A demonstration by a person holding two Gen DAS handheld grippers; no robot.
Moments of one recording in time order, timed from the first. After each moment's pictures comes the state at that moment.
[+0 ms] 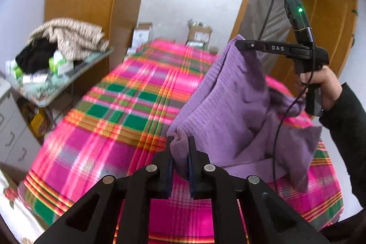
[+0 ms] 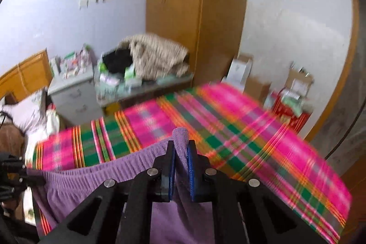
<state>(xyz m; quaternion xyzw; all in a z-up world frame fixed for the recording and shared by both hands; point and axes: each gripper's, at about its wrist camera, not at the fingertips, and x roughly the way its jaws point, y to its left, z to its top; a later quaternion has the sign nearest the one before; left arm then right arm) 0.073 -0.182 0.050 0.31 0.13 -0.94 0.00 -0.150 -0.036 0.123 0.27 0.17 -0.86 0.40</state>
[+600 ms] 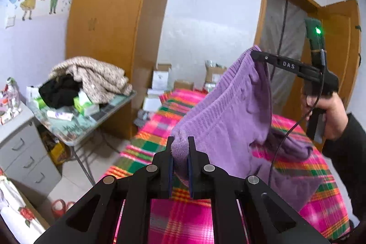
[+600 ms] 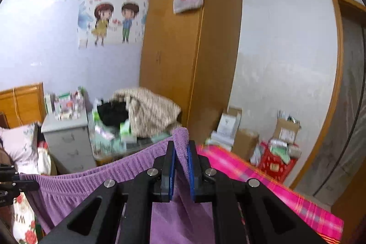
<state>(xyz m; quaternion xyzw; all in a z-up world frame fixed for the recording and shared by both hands) 0.081 -0.232 0.114 0.21 0.11 -0.97 0.08 -0.124 -0.082 0.195 0.13 0.13 -0.90 0.39</state>
